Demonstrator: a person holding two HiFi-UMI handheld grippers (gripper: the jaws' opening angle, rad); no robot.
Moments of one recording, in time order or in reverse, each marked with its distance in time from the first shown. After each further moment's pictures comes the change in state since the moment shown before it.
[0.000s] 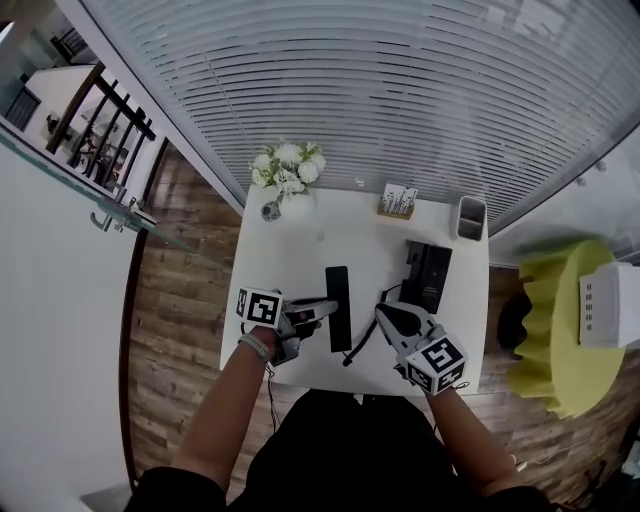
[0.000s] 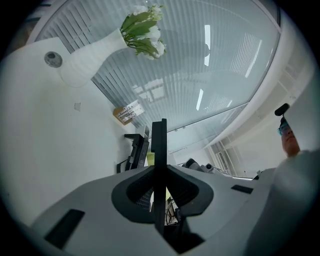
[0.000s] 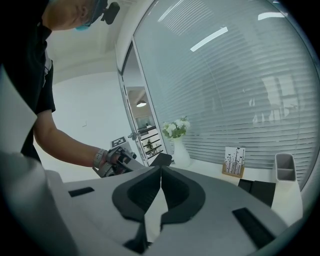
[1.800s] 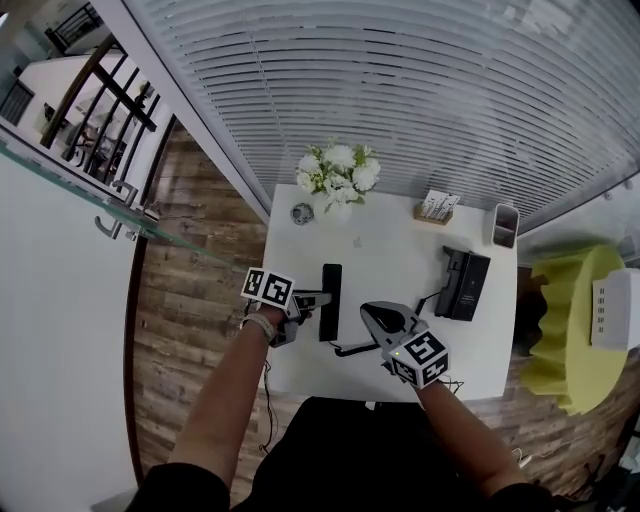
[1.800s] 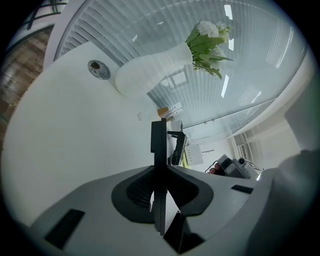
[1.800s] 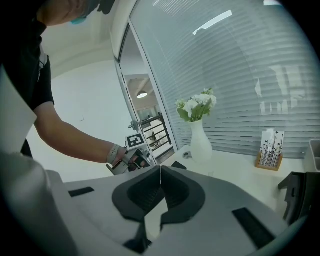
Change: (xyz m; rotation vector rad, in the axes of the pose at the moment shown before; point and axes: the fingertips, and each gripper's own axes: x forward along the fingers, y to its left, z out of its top) left arm -0.096 0.141 0.027 -0.068 0.185 0.250; right arm 0.141 0.054 -0.020 0.032 0.108 0.042
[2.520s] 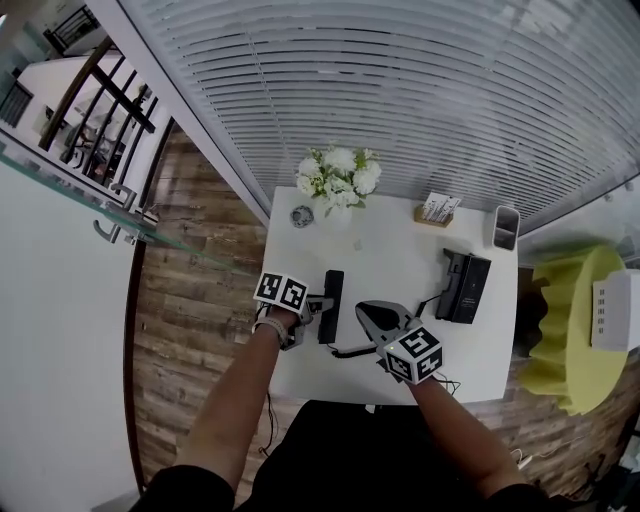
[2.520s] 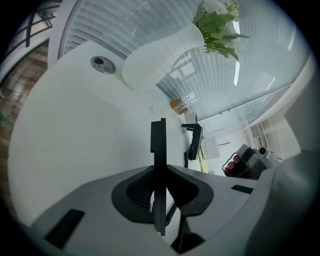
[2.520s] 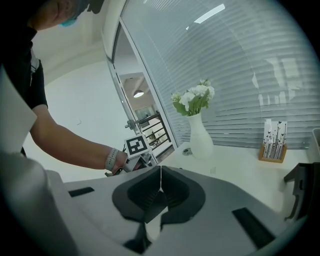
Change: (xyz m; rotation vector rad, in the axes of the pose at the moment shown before) left arm 0.018 0.030 -0.008 0.022 0.069 0.178; right arm 0.020 -0.008 -0.005 0.060 0.026 0.001
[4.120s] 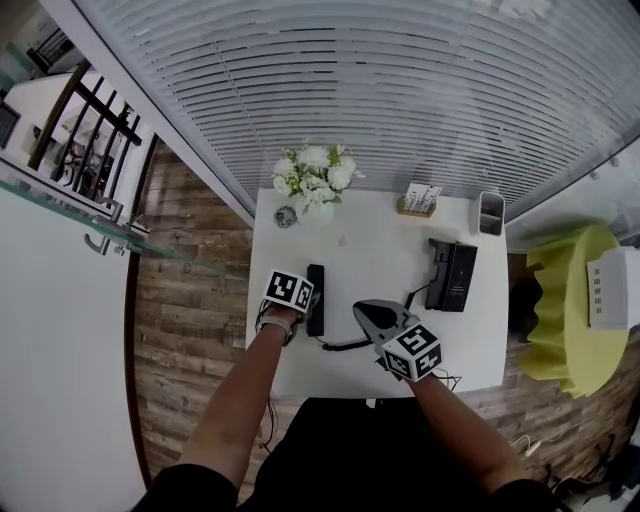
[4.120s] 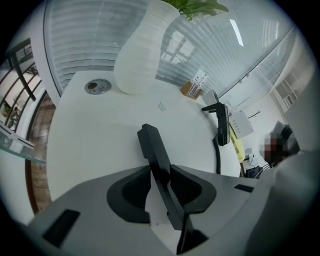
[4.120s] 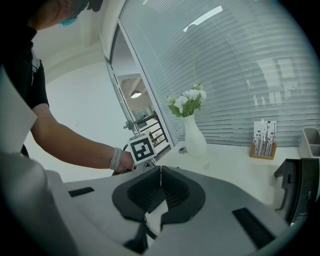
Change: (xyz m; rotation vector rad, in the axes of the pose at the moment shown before) left arm 0.004 0.026 0.007 0.217 0.090 0.395; right arm -0.028 -0.006 -0.007 0.017 -0.003 -0.031
